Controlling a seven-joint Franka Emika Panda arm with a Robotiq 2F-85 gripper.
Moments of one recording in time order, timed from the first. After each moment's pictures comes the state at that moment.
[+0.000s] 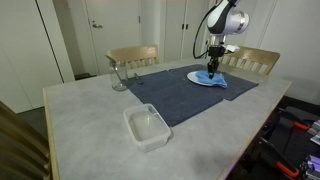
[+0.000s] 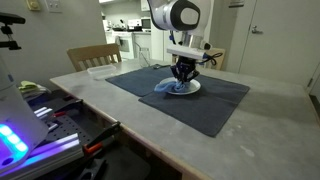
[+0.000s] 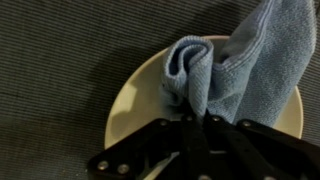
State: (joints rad) arm -0.32 0.53 0.00 -2.05 0.08 2.45 -0.61
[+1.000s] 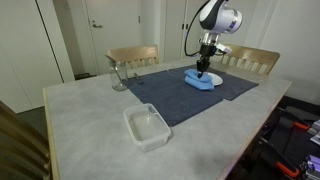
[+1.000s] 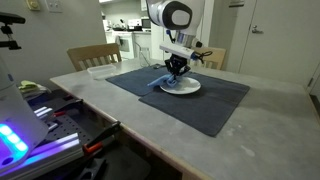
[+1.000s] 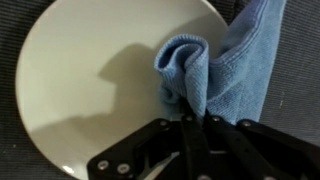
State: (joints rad) arm -0.32 0.54 0.09 -2.04 0.25 2.47 -0.61
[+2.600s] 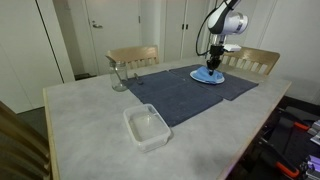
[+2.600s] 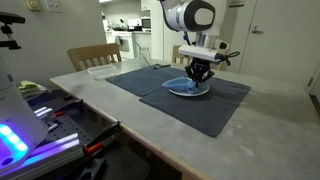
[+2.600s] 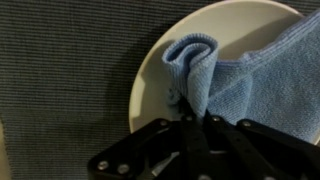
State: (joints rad) arm -0.36 0.61 -0.03 -1.92 0.10 2.46 -0.50
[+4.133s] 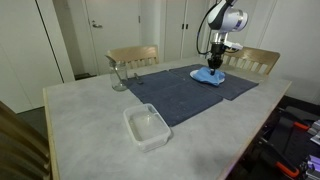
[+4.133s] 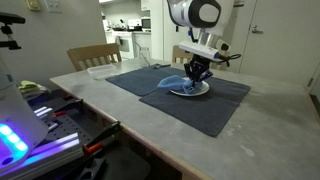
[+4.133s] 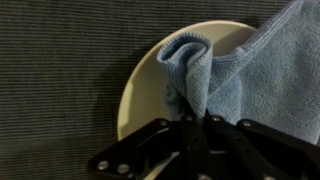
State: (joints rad) arm -0.39 0.62 -0.03 -1.87 0.17 2.30 -0.50
